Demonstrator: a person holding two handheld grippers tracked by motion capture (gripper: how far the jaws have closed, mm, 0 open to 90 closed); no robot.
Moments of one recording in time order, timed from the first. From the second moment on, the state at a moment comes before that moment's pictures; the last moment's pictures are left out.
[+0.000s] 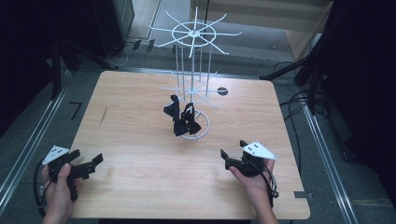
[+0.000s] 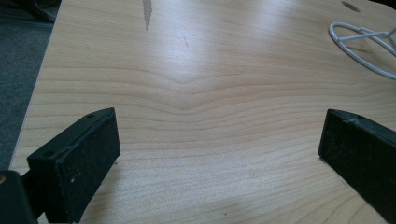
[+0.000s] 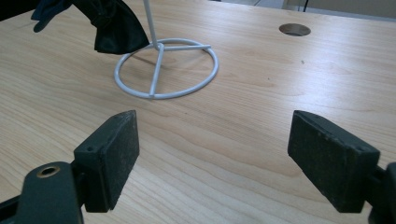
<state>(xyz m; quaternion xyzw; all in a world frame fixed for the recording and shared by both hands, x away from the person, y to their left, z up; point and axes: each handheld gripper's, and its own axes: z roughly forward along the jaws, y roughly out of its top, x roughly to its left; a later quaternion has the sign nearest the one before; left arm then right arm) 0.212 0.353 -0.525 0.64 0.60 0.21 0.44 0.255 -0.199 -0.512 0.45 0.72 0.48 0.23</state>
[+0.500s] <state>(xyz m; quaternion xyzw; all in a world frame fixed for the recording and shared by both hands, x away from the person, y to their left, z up) 0.212 0.353 -0.525 0.63 0.60 0.21 0.43 0.254 -0.222 -0.518 0.47 0.71 0.46 0.24</state>
